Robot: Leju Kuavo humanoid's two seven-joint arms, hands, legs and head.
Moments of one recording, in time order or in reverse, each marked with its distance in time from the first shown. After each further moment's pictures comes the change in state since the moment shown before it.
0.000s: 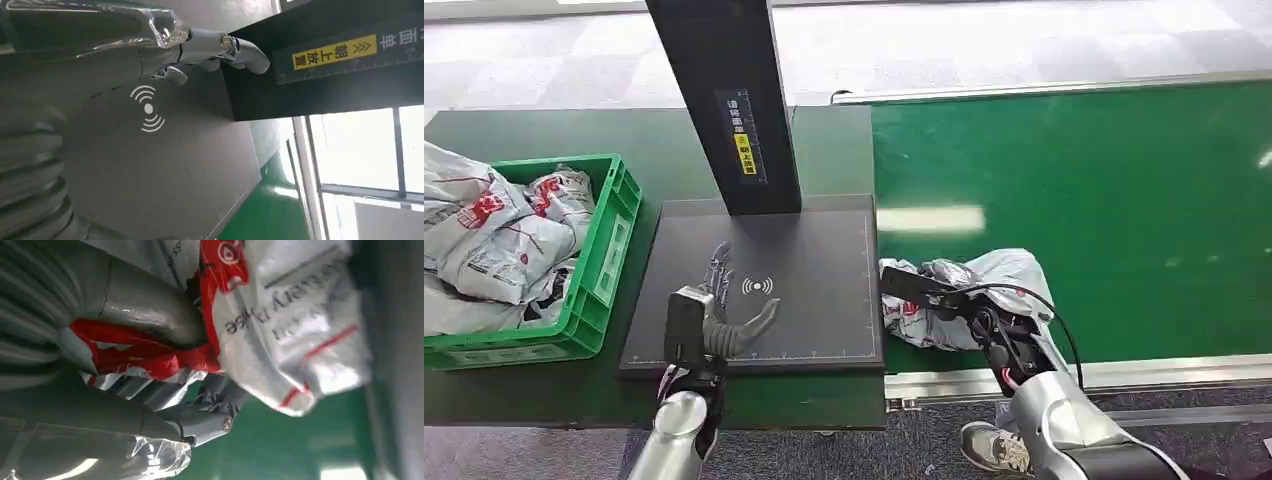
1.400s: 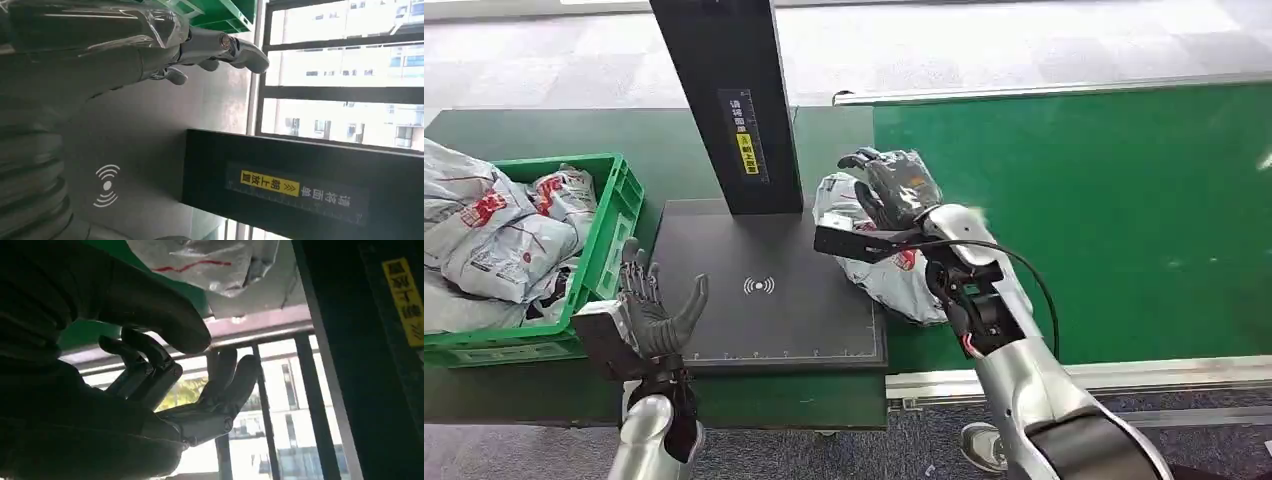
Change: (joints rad) left arm 0.050 -0.013 0.068 -0.158 0.214 0.196 -0.101; right arm -0.137 0.118 0.175 -0.199 0.098 -0.280 -0.151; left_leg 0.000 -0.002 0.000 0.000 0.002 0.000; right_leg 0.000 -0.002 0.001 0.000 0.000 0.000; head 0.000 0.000
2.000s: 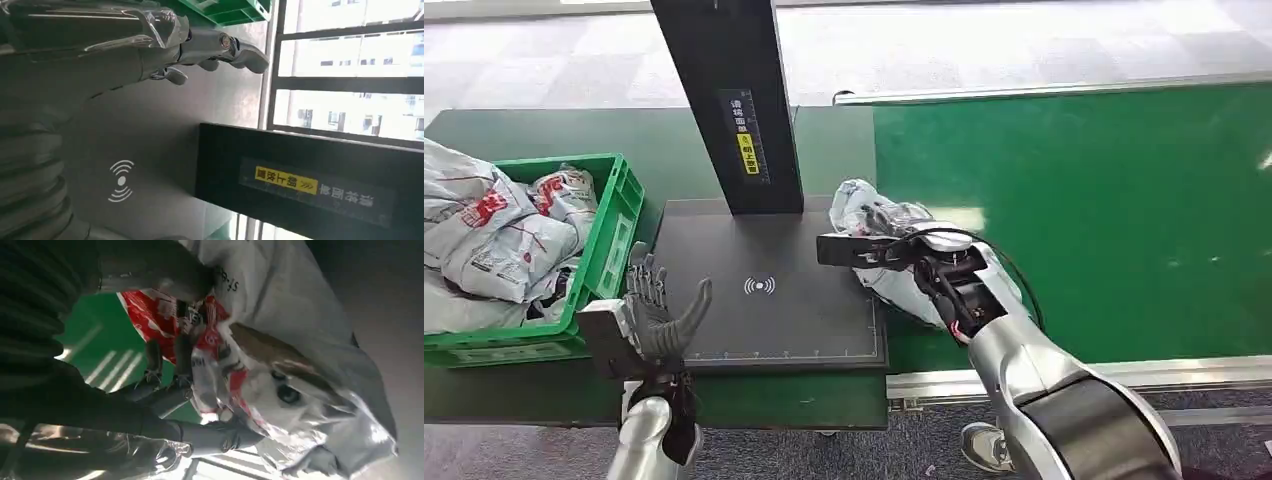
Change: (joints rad) left arm 0.002 0.017 -0.004 0.025 0.008 -0.044 0.037; right arm -0.095 0.001 0.074 0.281 0.022 0.394 0.373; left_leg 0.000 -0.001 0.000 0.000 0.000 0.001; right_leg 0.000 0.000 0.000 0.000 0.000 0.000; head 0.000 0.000
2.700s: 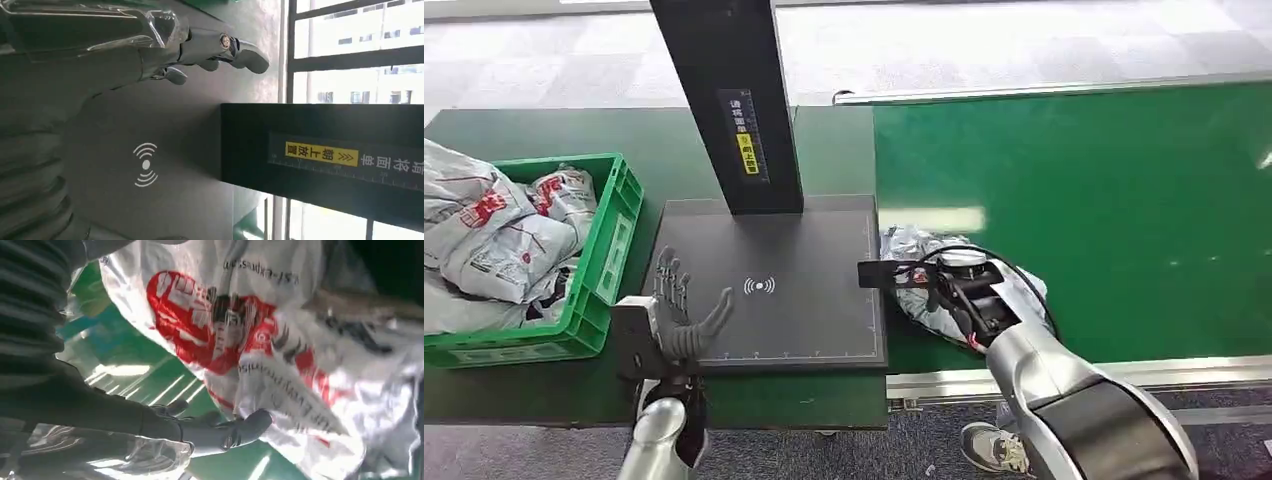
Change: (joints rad) left arm -0.017 0.000 -0.027 0.068 -0.055 -0.018 0.030; right arm 0.028 -0.056 0.048 0.069 0.009 0.082 0.182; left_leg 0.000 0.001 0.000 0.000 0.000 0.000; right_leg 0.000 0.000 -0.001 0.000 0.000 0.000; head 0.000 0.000
